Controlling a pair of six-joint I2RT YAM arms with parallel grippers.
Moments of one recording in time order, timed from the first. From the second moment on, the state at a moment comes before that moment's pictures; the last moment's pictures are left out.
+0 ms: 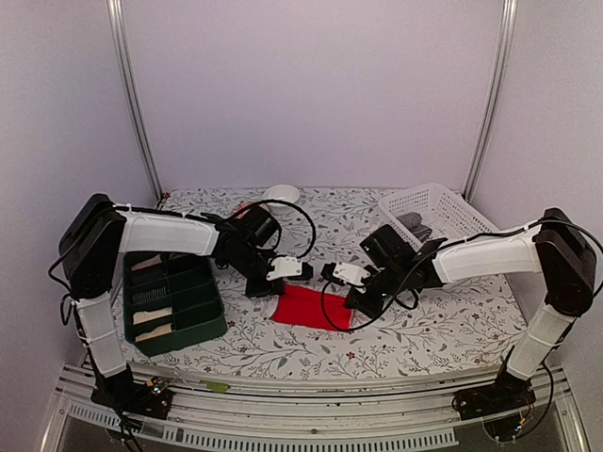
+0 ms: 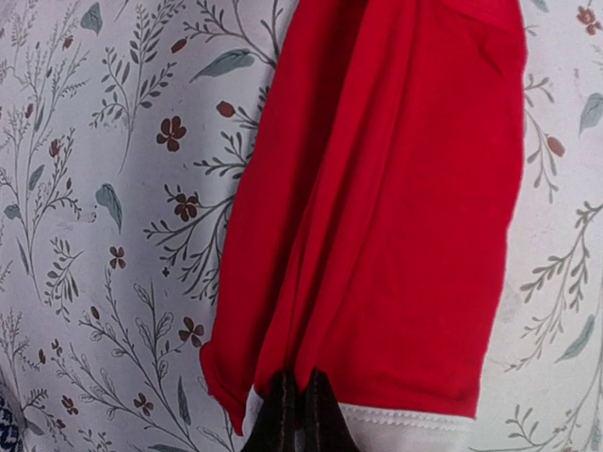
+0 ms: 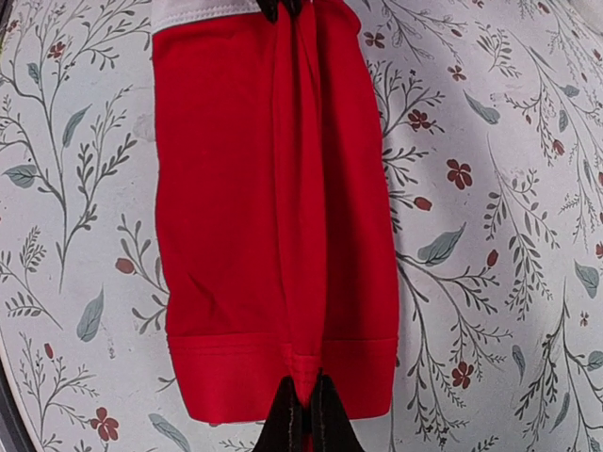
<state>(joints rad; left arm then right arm) -0.75 1.89 1.25 -0.49 0.19 0.82 0.83 1.69 0.96 -0.24 -0.18 -0.38</state>
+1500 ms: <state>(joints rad) -0.65 1.69 1.38 -0.24 -0.31 0.34 0.73 1.59 1.12 -0.28 -0.08 -0.11</state>
